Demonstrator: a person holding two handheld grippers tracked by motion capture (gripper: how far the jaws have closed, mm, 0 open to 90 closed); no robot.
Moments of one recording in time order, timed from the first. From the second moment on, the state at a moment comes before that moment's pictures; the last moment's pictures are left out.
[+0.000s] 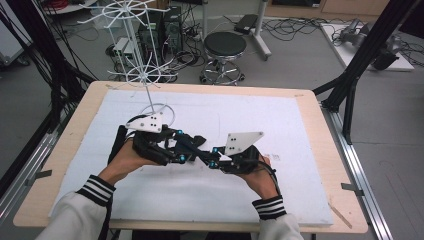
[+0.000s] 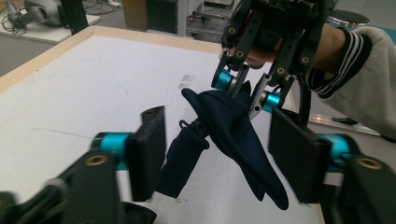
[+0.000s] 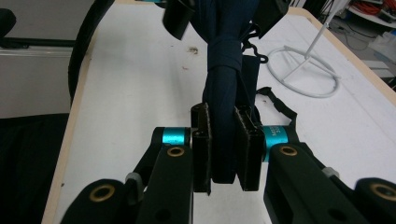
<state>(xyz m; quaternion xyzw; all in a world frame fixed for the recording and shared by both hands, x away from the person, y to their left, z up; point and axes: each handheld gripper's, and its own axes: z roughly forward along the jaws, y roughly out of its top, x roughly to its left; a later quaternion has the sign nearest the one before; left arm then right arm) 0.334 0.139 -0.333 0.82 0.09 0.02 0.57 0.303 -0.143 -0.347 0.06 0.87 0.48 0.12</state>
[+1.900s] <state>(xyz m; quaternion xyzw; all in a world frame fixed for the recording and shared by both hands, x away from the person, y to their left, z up) 0.328 0.184 -0.313 0.80 0.14 0.07 0.58 0.291 -0.199 -0.370 0.21 0.78 0.55 0.20</state>
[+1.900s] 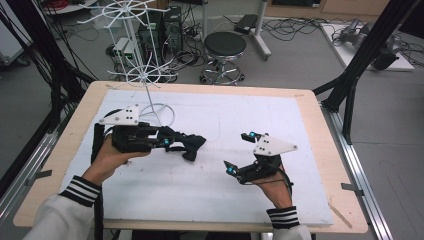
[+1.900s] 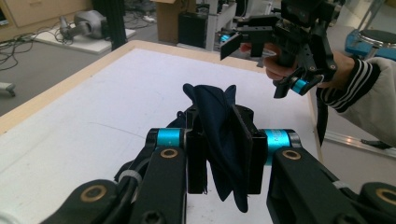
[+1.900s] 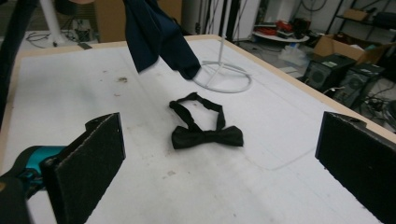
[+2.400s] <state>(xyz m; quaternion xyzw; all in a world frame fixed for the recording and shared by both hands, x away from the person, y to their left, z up) 0.326 0.234 -0.292 0.77 0.20 0.11 0.60 0.280 -0.237 -0.389 0.25 0.75 0.57 0.22</state>
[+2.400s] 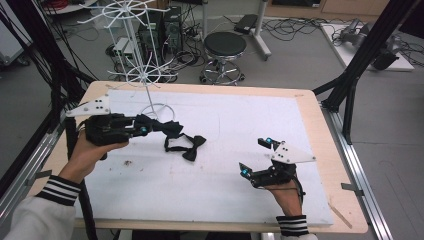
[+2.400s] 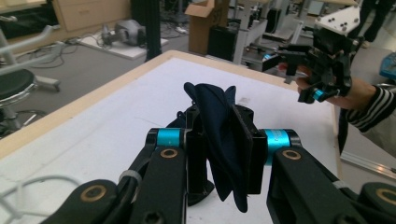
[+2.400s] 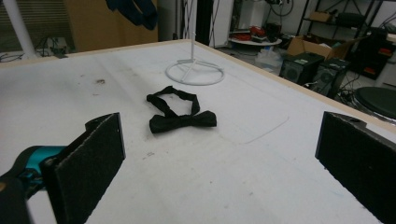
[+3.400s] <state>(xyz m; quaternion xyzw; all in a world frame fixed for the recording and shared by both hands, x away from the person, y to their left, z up) 0.334 0.279 -0.271 0.75 0.27 0.15 0.58 0.264 -0.261 -0.412 0.28 0.71 0.59 0.26</state>
